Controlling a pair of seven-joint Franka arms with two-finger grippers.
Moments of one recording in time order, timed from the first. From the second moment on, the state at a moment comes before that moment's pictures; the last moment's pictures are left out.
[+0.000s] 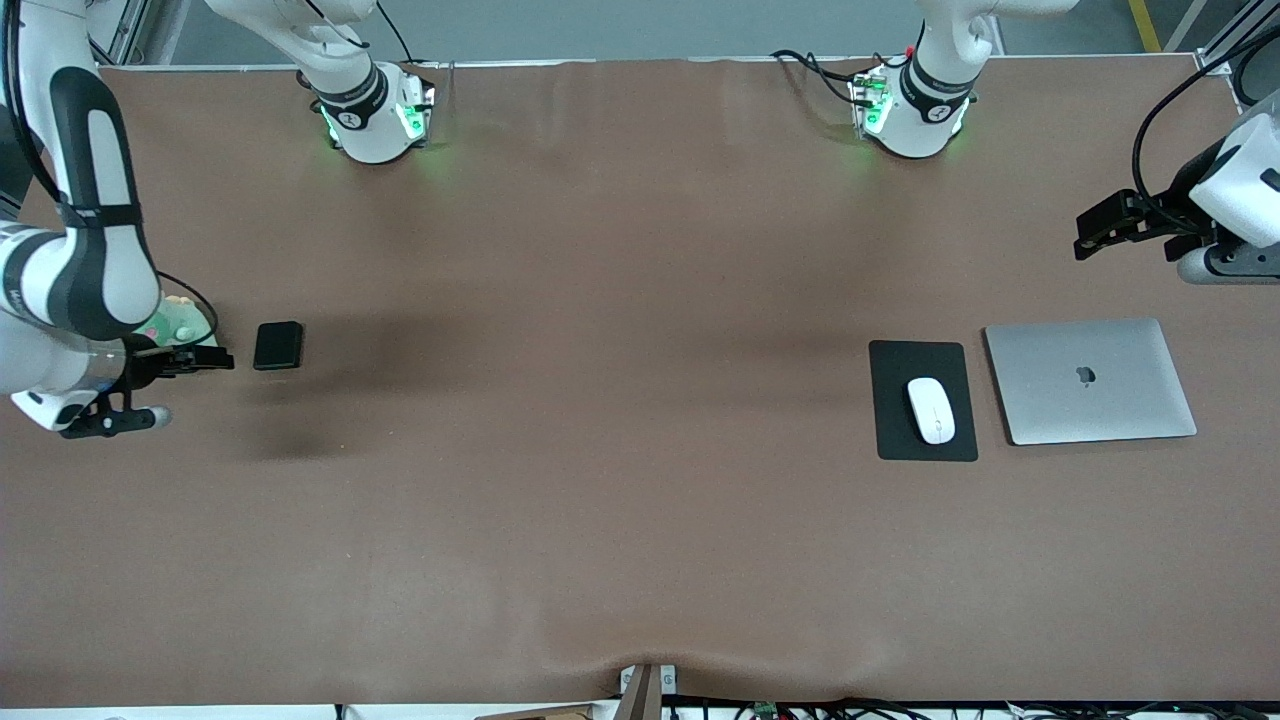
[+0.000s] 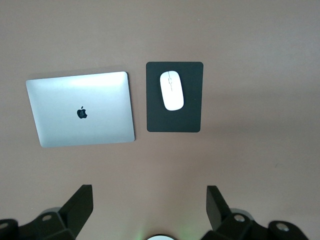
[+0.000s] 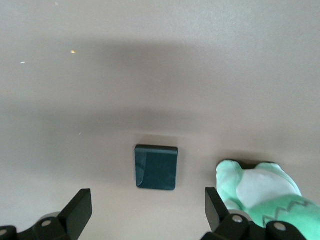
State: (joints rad) left arm -0.15 -0.02 0.08 -1.60 0.01 1.51 -0.02; right arm -0.04 0.37 -0.20 -1.74 0.06 1.80 -0.39
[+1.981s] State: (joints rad) left arm -0.15 -0.02 0.09 -1.60 0.01 1.51 -0.02; right arm 0.05 0.00 -0.06 -1.51 0.04 1.33 -0.06
